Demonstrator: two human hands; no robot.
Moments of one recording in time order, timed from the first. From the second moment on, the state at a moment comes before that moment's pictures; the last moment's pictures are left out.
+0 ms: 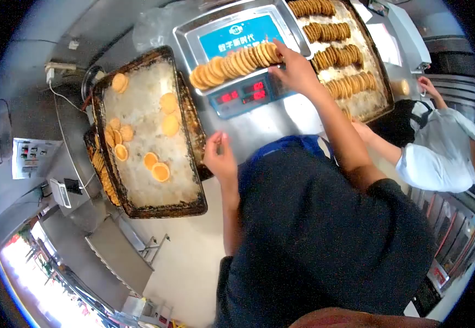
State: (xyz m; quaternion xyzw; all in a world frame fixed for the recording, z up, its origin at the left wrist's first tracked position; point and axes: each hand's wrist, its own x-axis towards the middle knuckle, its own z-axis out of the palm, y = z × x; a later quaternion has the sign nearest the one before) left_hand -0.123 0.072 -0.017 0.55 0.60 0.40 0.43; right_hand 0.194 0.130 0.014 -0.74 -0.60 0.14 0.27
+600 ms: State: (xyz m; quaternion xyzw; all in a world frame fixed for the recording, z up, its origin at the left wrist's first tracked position) left_hand -0.272 0.104 -0.021 0.63 0.73 0.26 -0.03; right_hand 0.130 0.057 0.019 -0.68 -0.56 0.20 0.42
